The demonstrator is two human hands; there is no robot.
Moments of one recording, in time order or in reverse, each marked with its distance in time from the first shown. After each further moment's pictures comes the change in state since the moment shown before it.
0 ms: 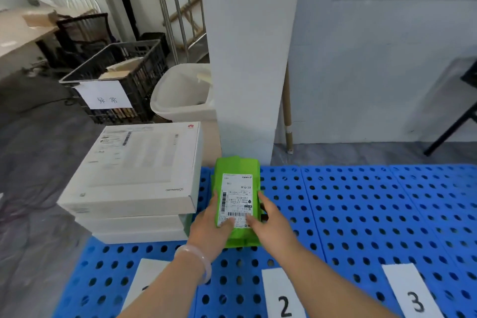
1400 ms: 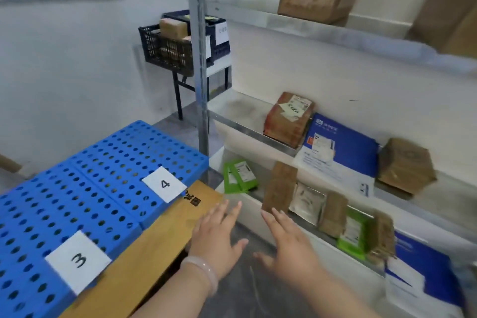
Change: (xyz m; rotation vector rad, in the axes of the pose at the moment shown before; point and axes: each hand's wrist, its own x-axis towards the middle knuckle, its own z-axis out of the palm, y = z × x) left_hand -0.359 0.230 0.481 0.702 -0.588 1.119; right_hand -0.475 0.346 -0.365 -0.534 0.671 0.461
